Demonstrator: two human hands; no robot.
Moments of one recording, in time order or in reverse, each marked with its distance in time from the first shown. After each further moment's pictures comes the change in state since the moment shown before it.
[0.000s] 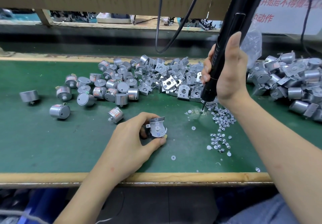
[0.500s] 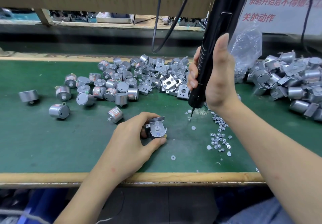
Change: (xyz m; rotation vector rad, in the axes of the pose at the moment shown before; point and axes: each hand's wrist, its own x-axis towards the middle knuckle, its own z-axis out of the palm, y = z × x) left_hand 0.000 0.003 0.000 0.020 -0.001 0.013; right_hand -0.013 0.002 0.021 0.084 -0.125 0.026
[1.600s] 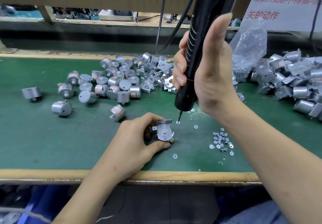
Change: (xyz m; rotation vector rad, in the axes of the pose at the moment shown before) left_hand 0.001 -0.005 0.002 -0.087 -0.043 0.017; right_hand -0.012 -0.023 0.042 0.075 -0.100 -0.032
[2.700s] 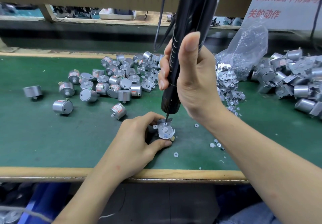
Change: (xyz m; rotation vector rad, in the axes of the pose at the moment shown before) left_hand -0.002 0.005 0.000 0.047 0.025 -0.011; right_hand -0.008 0.016 0.018 -0.031 -0.005 -0.041
